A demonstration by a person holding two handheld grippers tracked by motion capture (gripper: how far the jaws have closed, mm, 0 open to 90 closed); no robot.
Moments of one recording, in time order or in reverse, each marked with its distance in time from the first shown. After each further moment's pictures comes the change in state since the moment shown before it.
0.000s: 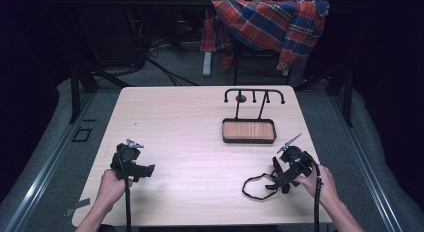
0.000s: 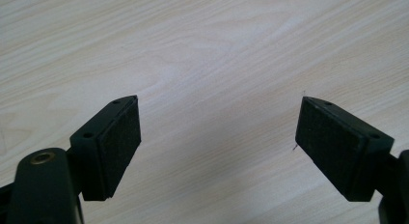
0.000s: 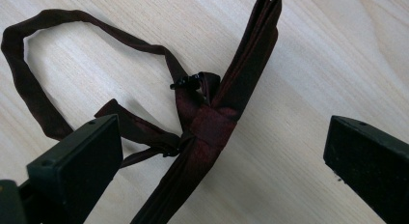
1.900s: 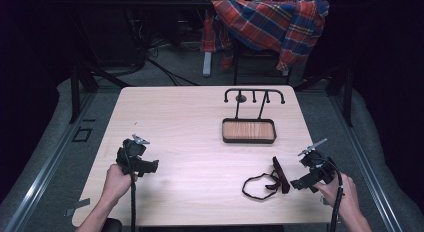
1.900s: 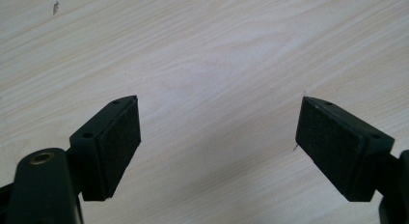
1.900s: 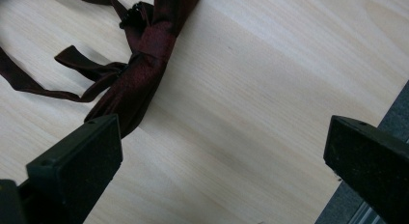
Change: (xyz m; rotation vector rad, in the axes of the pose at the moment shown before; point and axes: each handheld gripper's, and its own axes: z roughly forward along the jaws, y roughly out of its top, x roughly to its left) left arm -0.009 0.018 0.011 -0.005 0.041 0.049; right arm -0.013 -0.044 -0.035 -0.010 -0.089 0.132
